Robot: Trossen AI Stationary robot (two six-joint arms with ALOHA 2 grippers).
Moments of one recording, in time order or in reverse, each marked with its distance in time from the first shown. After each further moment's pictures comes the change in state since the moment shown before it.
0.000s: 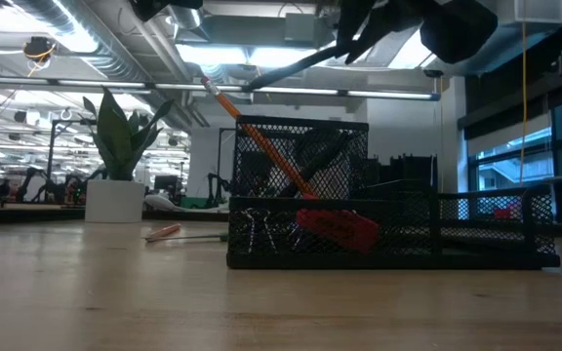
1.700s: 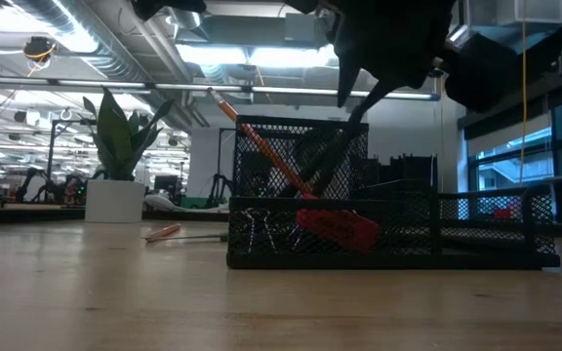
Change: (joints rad) left arm -0.001 0.000 0.000 0.002 -0.072 0.000; right arm 0.018 0.127 0.000 0.024 -0.110 -0.150
